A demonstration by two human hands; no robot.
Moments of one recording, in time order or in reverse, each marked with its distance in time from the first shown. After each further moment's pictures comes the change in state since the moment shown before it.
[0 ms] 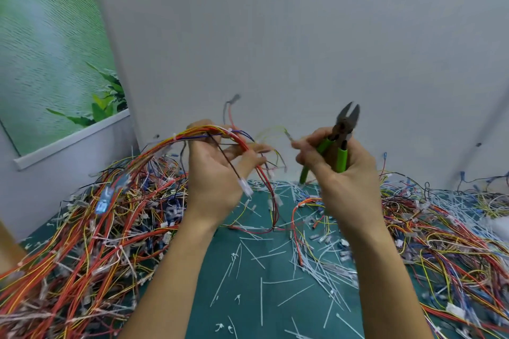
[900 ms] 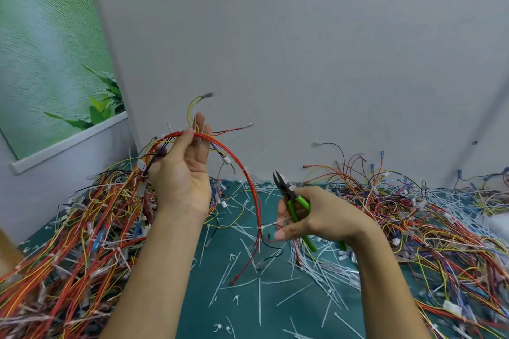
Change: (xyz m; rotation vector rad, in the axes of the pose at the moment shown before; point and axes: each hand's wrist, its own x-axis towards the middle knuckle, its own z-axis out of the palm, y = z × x) left_hand 0.018 0.020 -0.018 -0.722 0.540 -0.224; right_hand 0.003 0.050 -0.035 -0.440 -0.767 0.509
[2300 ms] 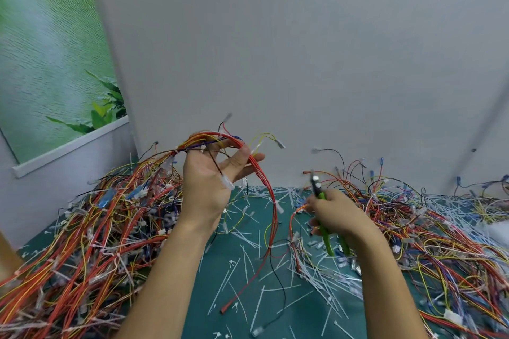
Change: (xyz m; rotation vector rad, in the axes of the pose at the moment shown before) left_hand -0.004 -0.026 -0.013 0.613 -0.471 0.116; right_hand 0.011 0.016 -0.006 0.123 0.420 0.312
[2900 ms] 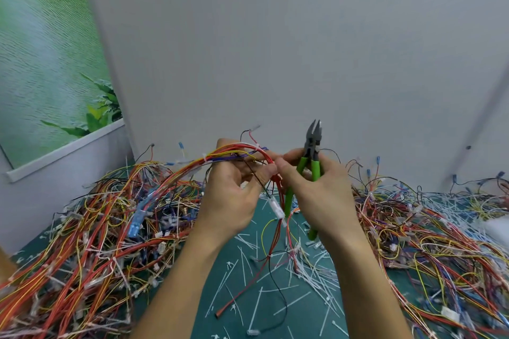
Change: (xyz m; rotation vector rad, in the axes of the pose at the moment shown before) left_hand -0.013 -0.017 0.011 0.302 -0.248 0.128; right_hand -0.052 -0.063 0.026 0.468 0.242 -0.527
